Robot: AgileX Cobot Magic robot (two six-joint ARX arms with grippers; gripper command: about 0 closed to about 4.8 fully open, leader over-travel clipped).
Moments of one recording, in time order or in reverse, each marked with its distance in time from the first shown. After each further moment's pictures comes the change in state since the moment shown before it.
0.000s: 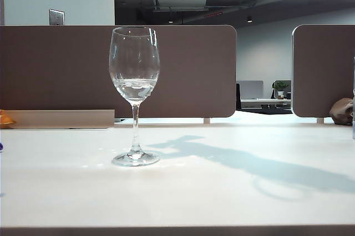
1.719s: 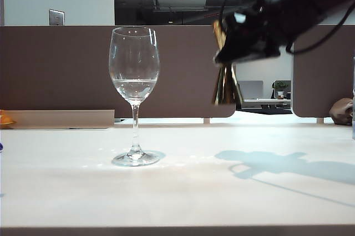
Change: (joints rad) left arm 0.000 0.000 0.000 0.000 0.002 0.000; right arm -0.266 -0.309 -0.999 0.617 -0.435 1.535
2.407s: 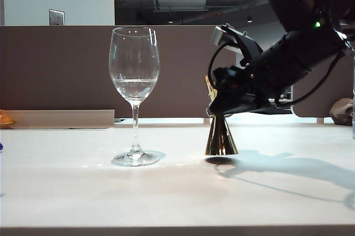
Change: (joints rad) left arm 0.000 0.000 0.000 0.000 0.000 0.000; right arm 0.000 0.224 -0.004 0.072 -0.032 0.090
